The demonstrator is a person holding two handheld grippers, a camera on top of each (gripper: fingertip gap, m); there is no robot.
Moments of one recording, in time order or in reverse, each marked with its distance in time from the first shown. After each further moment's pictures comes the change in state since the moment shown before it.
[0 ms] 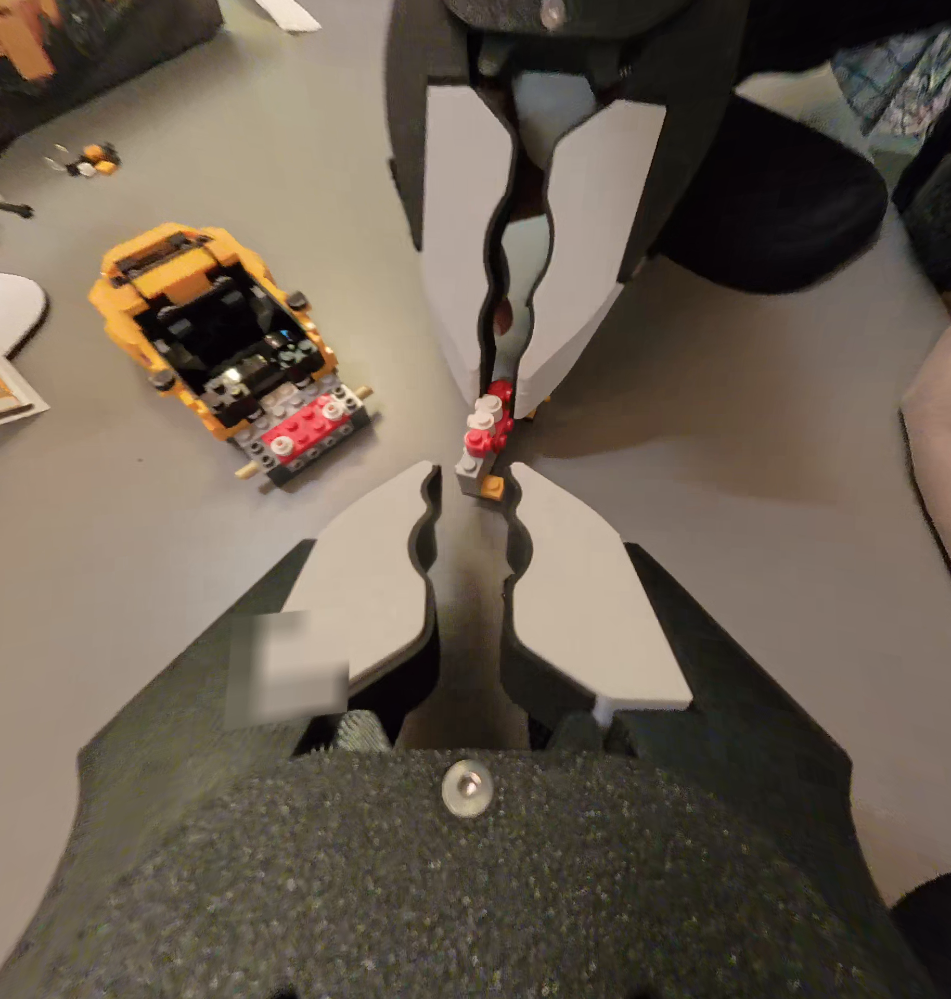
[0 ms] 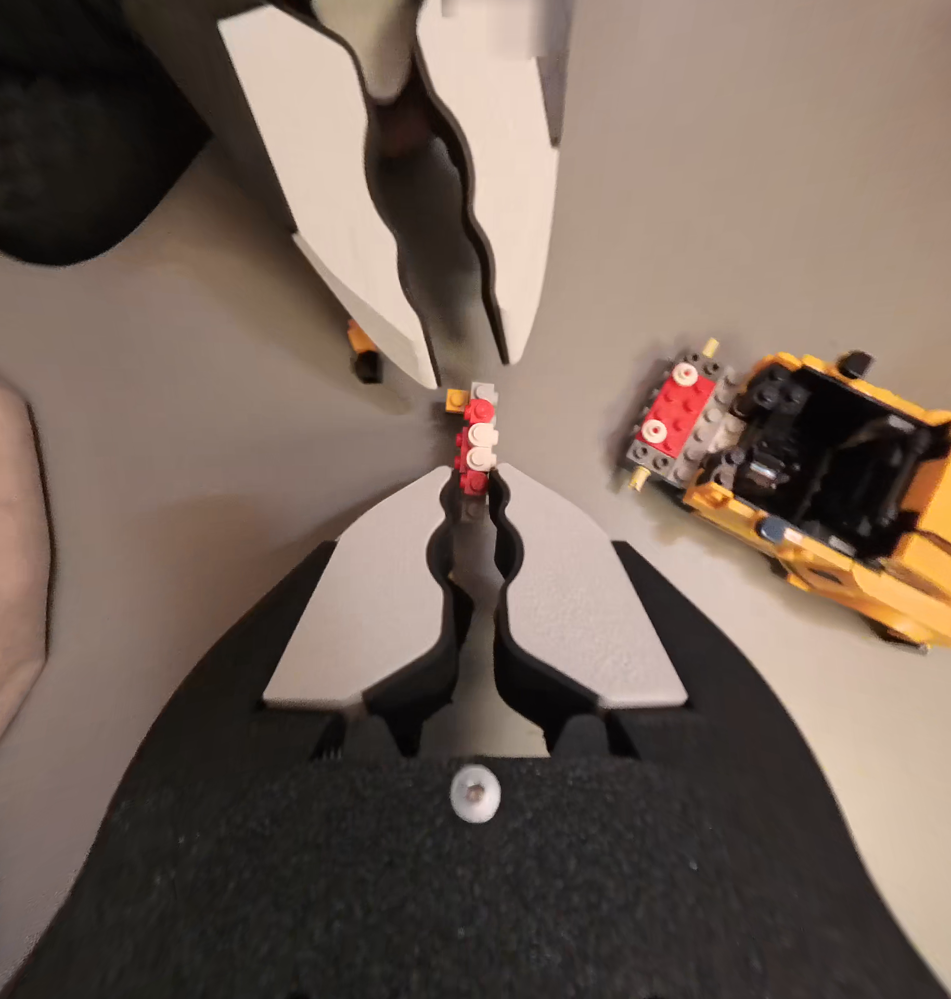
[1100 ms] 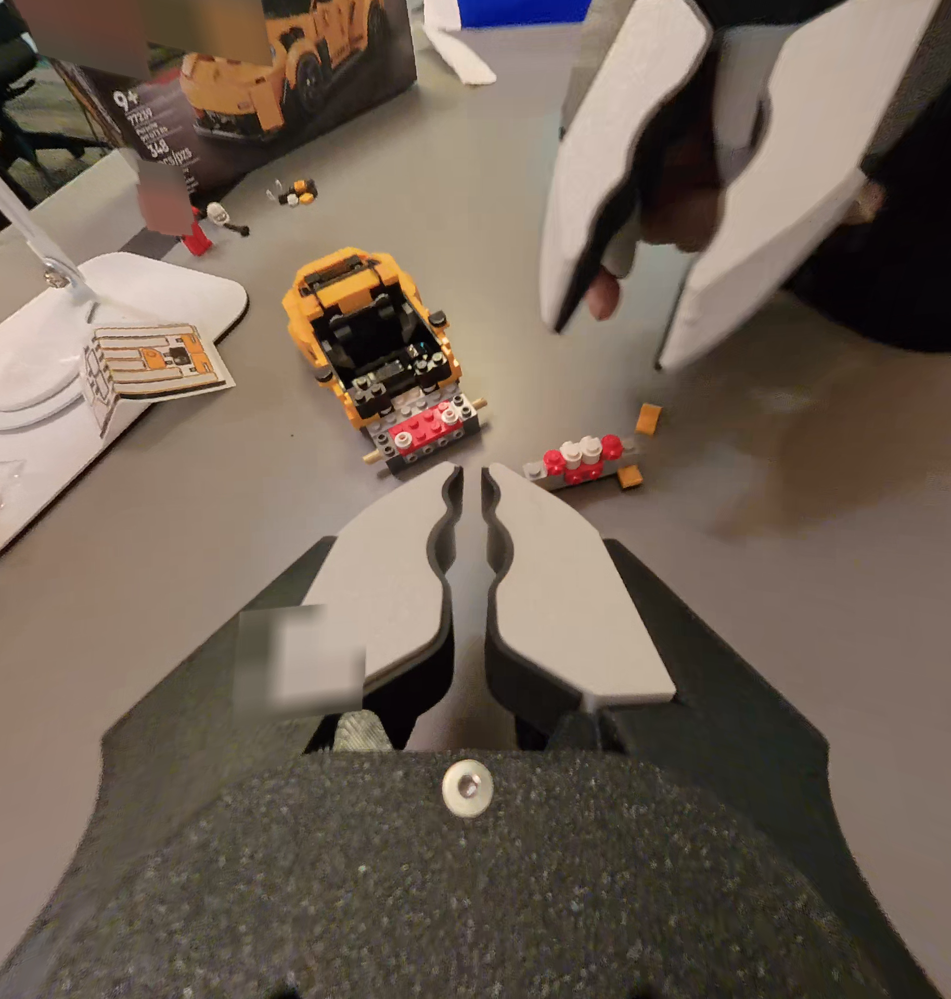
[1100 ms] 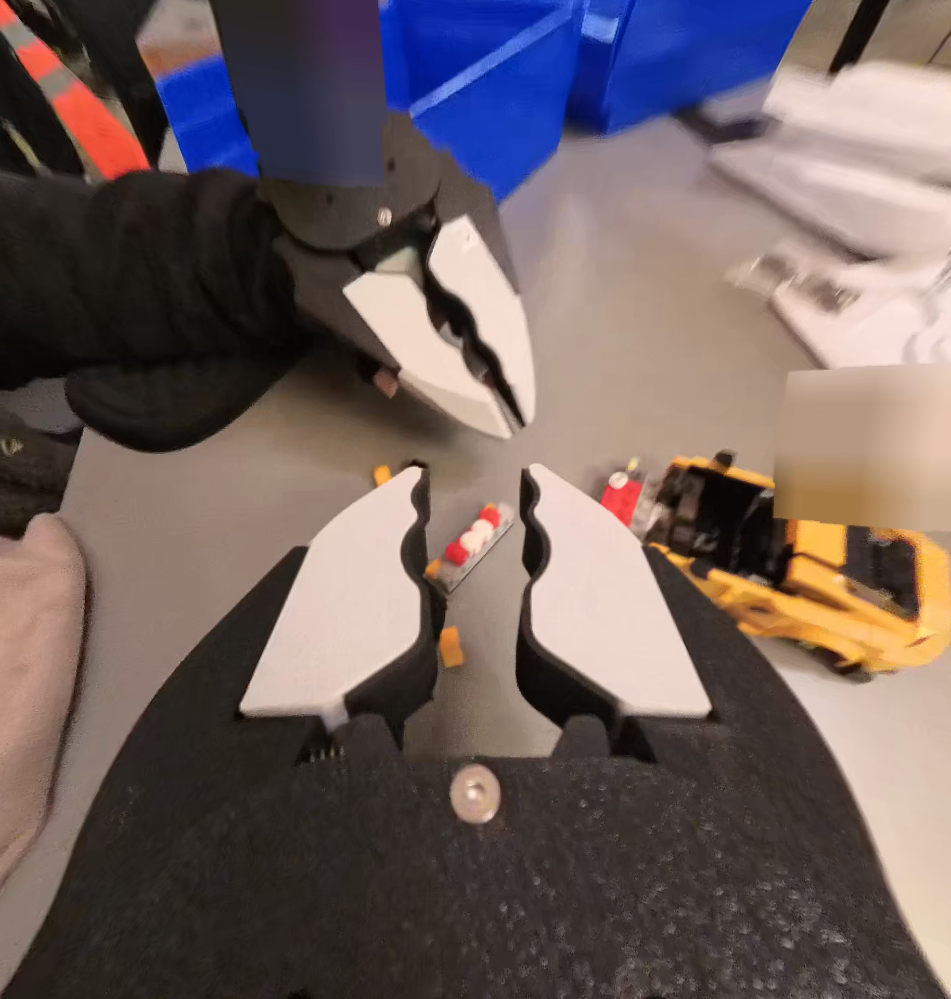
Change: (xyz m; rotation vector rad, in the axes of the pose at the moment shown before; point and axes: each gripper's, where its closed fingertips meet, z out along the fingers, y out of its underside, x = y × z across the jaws) left arm -0.030 -0.010 -0.016 0.045 -0.255 -0.023; right arm 0.001 -0.043 -0.039 0.437 0.055 0.051
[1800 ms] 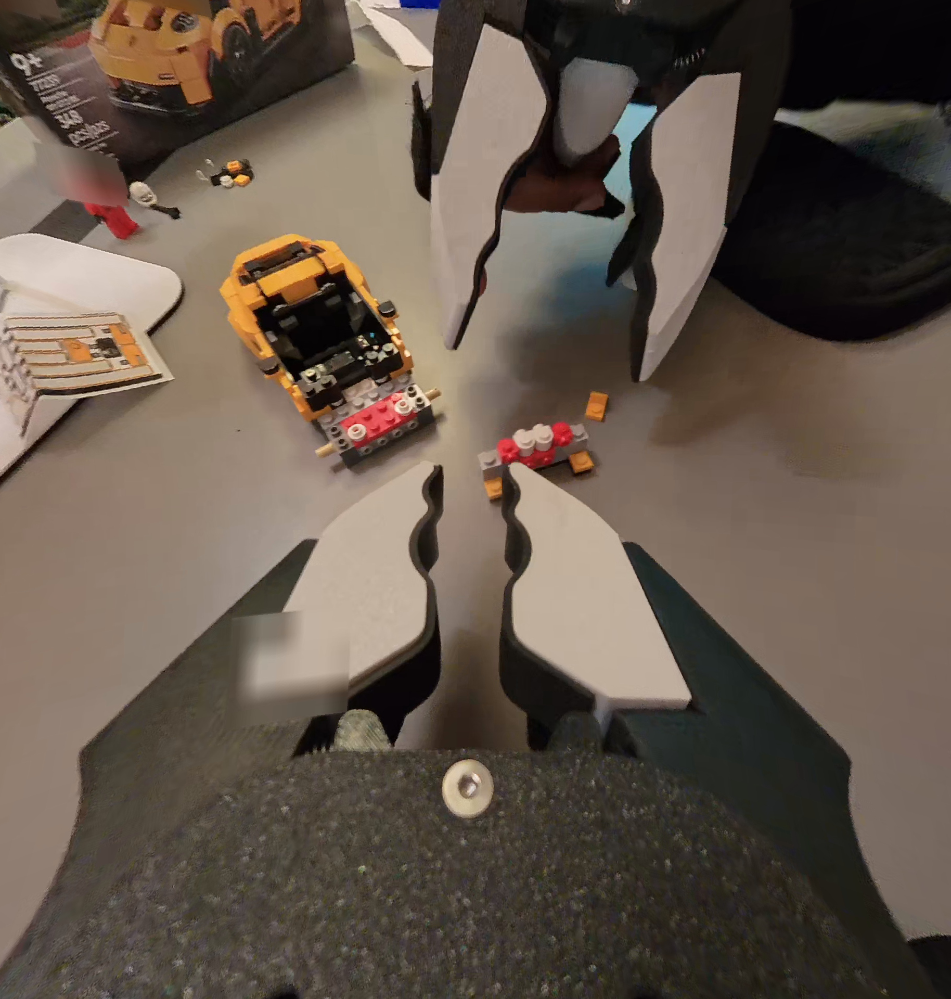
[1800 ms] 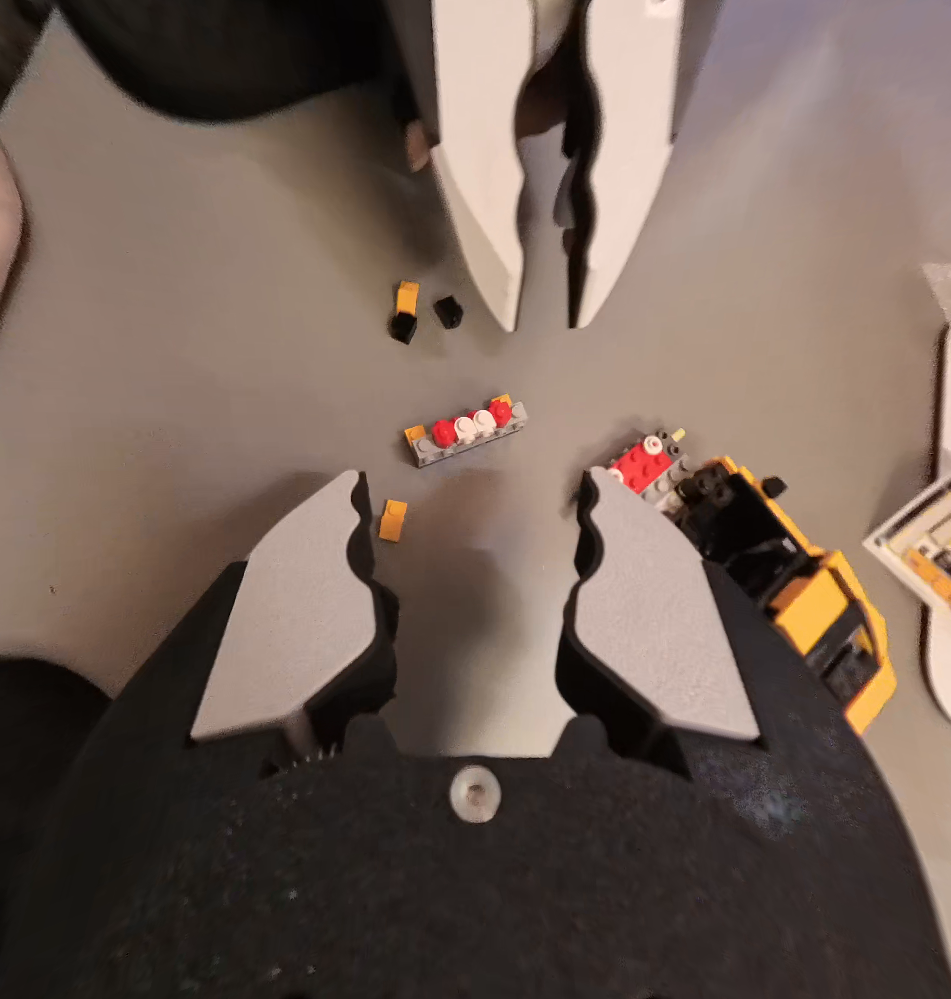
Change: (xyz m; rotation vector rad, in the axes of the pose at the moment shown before) left arm 0.013 0.004 -0.003 -0.035 0.079 -0.012; right arm 0.007 0.047 0.002 -0.347 -0.255 -0.428
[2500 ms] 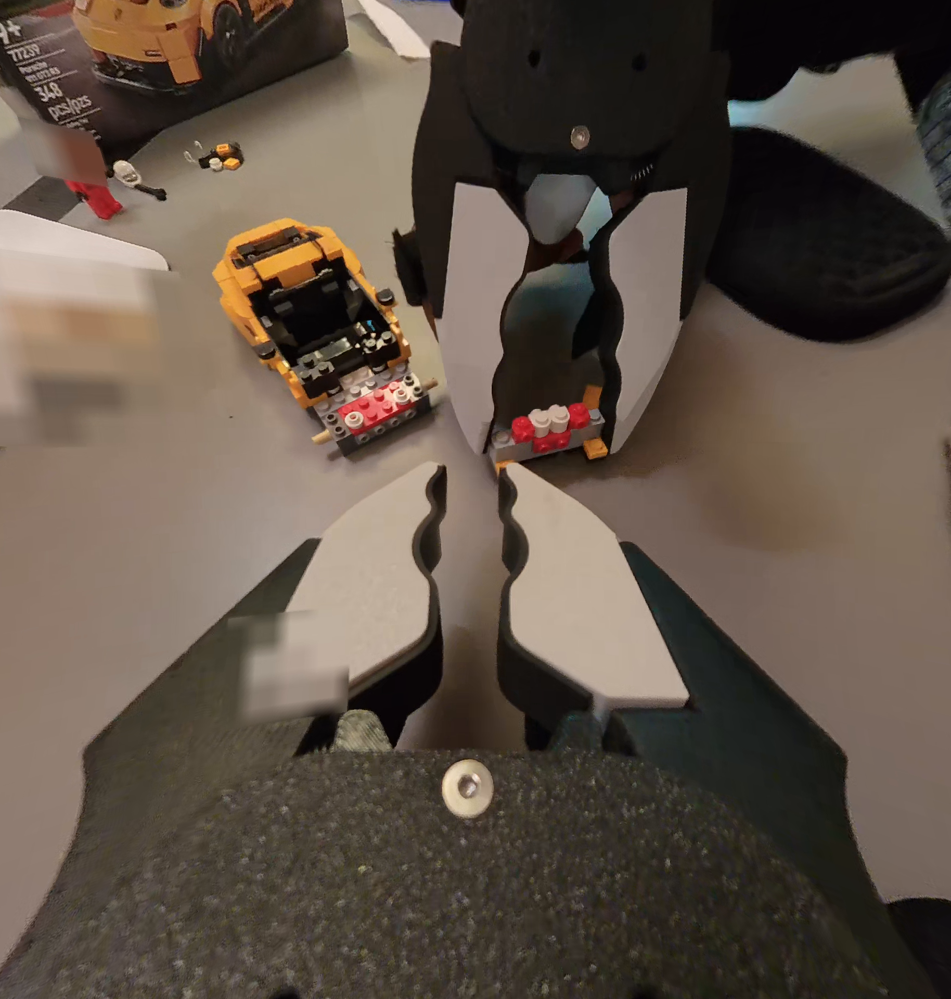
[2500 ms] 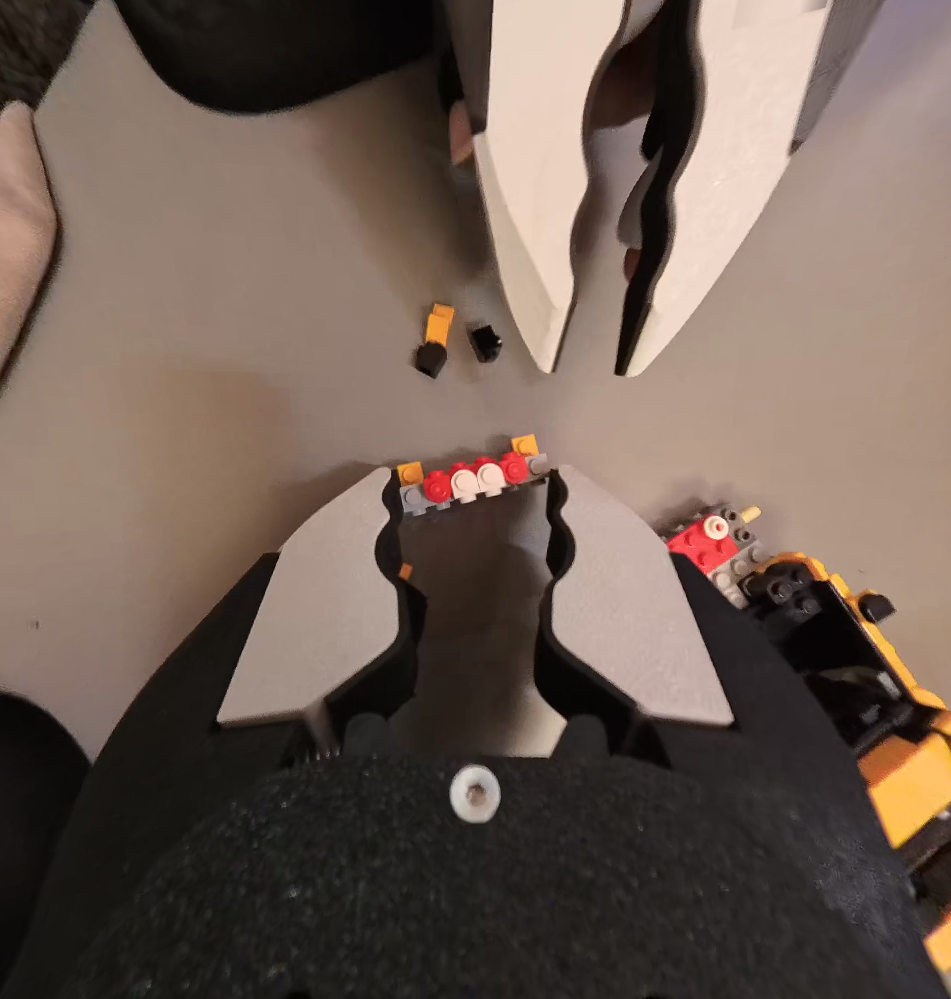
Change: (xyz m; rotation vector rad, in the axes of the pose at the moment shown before) left arm 0.002 0.001 -0.004 0.012 0.052 -0.046; right arm -0.010 -0.006 0.034 -0.022 -0.150 -0.017
